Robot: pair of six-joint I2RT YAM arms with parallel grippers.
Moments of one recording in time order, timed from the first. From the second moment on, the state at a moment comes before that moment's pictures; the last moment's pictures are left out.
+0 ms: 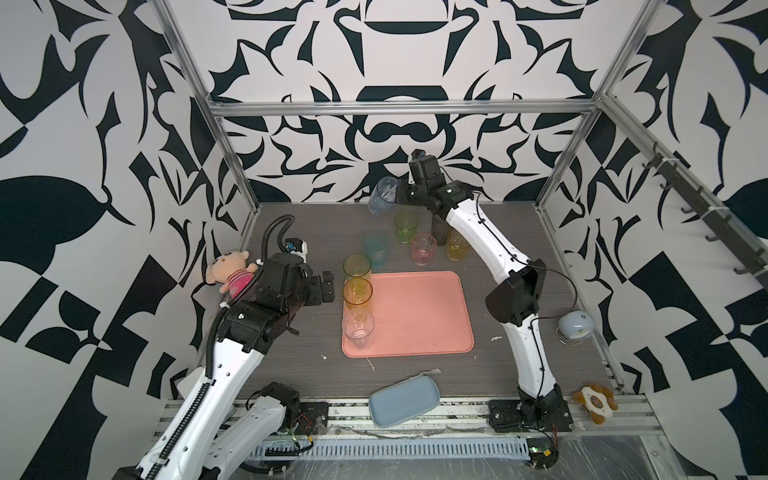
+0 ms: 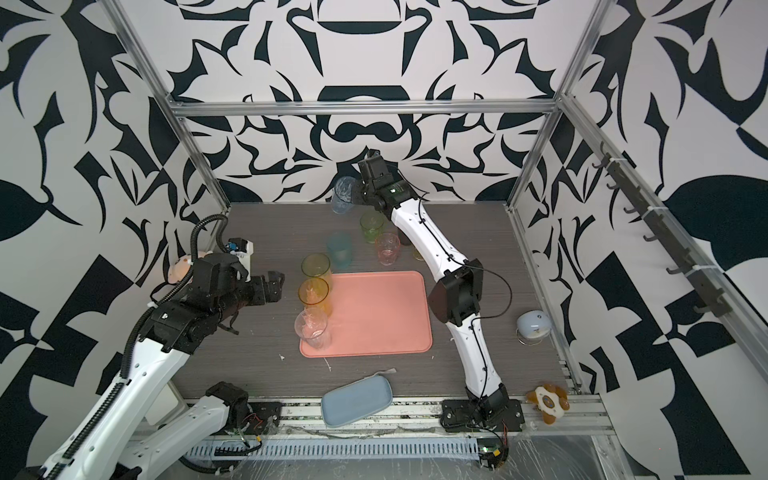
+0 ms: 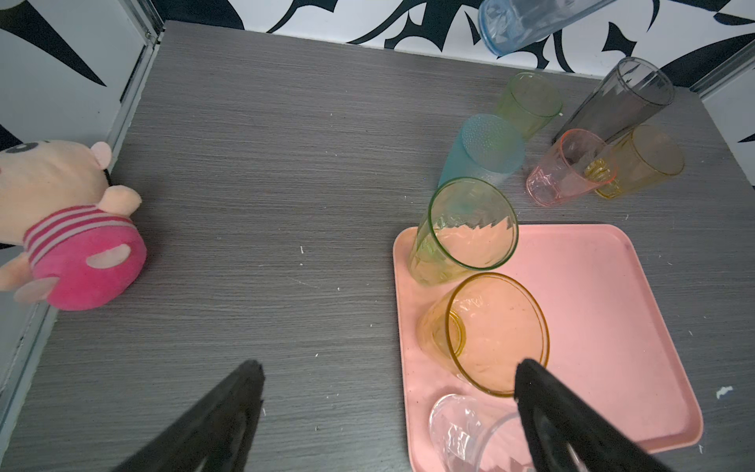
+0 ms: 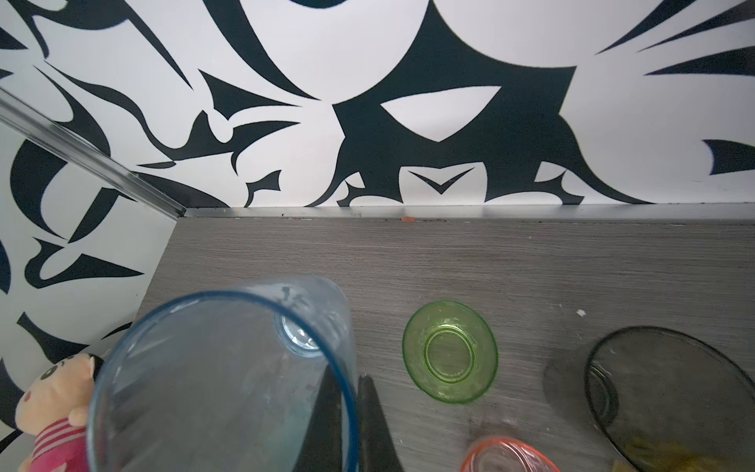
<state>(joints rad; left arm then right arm) -0.39 0.85 0.99 -0.82 -0.14 -0.32 0.56 2.23 2.45 -0.80 0.10 0.46</state>
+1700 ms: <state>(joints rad) -0.39 0.84 0.99 -0.81 -0.15 -0.31 0.68 1.61 1.55 -0.88 0.17 0.41</state>
